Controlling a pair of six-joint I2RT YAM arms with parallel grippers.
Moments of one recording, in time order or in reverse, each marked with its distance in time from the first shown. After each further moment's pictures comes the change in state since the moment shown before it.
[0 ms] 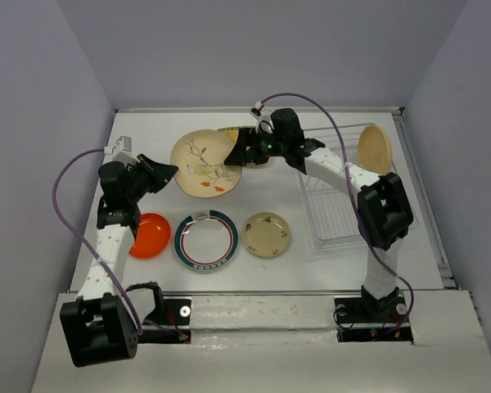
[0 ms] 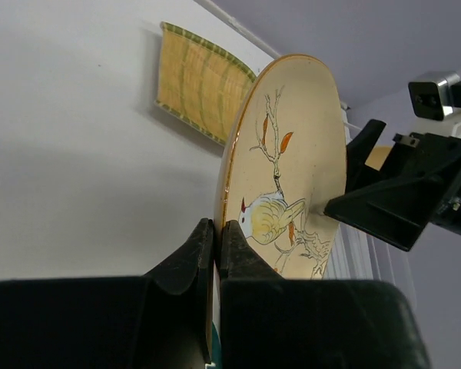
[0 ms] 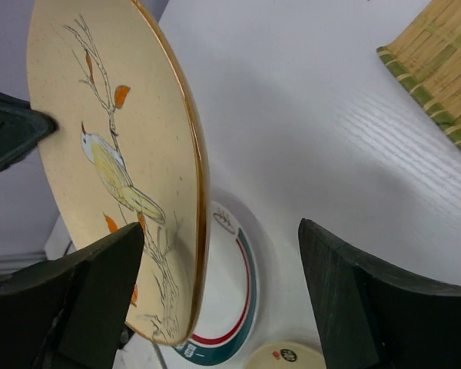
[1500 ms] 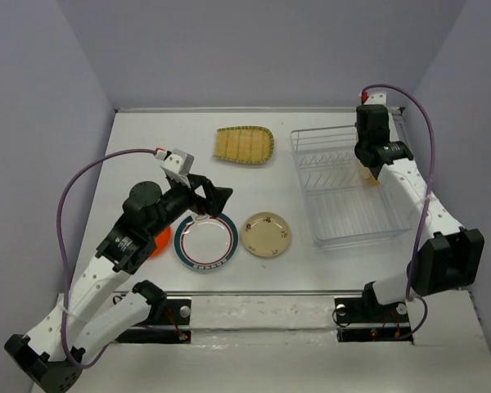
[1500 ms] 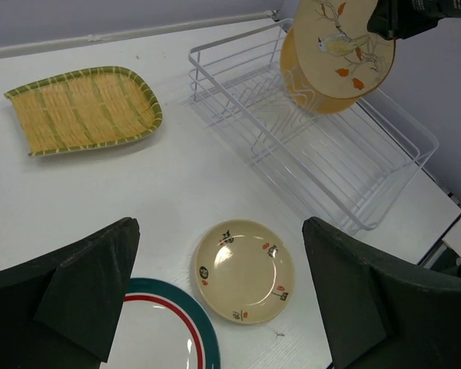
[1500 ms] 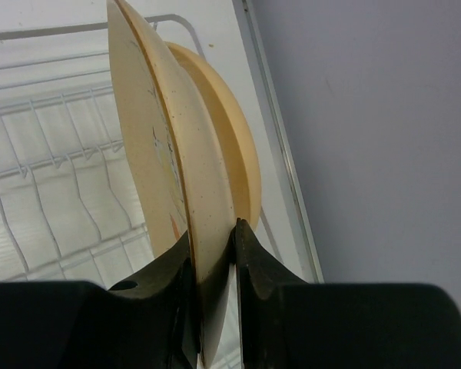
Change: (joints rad) left arm -0.745 -0.304 0.145 -0.286 -0.407 0.433; right arm -0.362 -0.512 -0.231 -0.403 1.260 -0.600
